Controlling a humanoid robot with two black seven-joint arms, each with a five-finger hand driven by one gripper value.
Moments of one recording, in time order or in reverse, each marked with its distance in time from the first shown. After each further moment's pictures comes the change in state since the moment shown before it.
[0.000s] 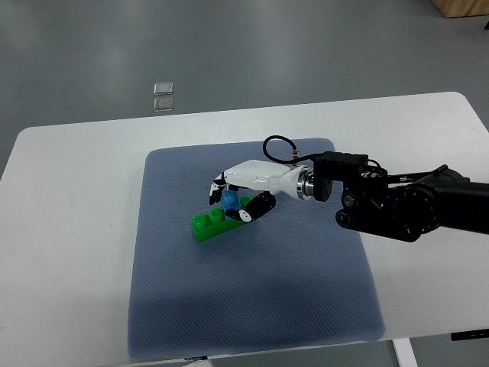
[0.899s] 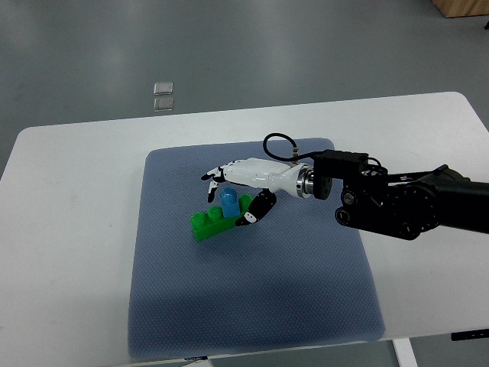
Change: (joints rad) left arm 0.000 0.000 0.002 -0.001 0.000 0.000 0.000; right arm 0.012 -0.006 0.016 0.003 0.016 0.010 0.005
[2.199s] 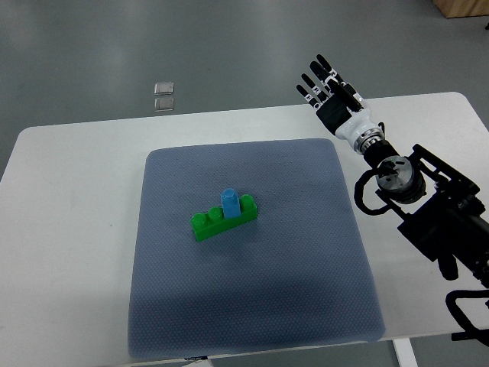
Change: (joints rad) left arm 0.000 0.000 0.000 0.000 0.000 0.000 0.000; right arm -0.385 0.152 0.995 -0.319 1.328 0.309 -0.079
